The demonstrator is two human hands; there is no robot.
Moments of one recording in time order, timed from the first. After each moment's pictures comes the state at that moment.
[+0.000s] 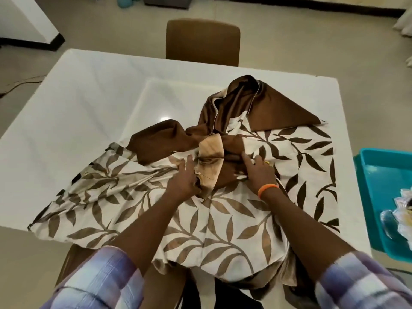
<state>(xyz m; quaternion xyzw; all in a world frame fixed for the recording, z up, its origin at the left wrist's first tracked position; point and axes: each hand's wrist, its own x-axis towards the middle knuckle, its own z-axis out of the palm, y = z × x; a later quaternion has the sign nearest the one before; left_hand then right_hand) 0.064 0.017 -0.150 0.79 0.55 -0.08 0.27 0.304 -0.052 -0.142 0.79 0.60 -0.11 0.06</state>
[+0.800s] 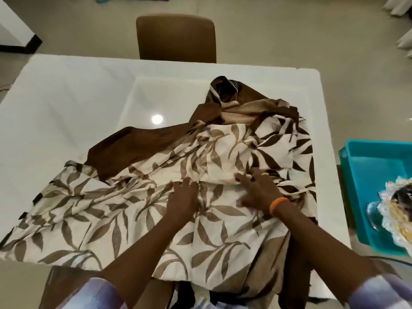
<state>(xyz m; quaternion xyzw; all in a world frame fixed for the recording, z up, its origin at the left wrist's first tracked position) 0.135 -0.022 -0.151 0.81 0.52 -0.15 0.23 0.393 -0.094 -0.177 0.71 0.67 -0.20 0.00</state>
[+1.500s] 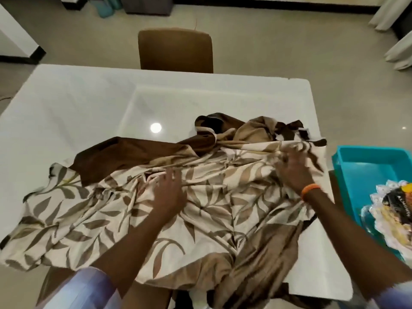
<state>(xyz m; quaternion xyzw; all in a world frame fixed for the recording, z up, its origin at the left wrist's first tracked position) 0.116 -0.005 -0.150 0.81 0.57 -0.07 0.16 0.466 -0.097 -0.108 0.85 0.42 -0.24 -0.19</state>
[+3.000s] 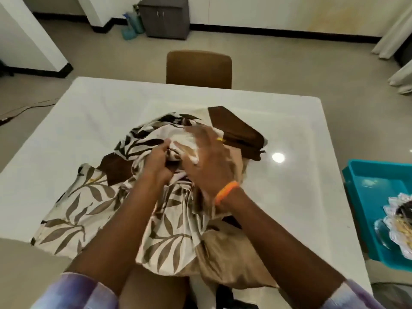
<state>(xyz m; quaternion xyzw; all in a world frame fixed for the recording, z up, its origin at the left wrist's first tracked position) 0.064 0.055 -0.004 0.19 0.56 0.36 0.72 0.198 -0.054 0.015 0.73 0.56 -0.27 -0.30</state>
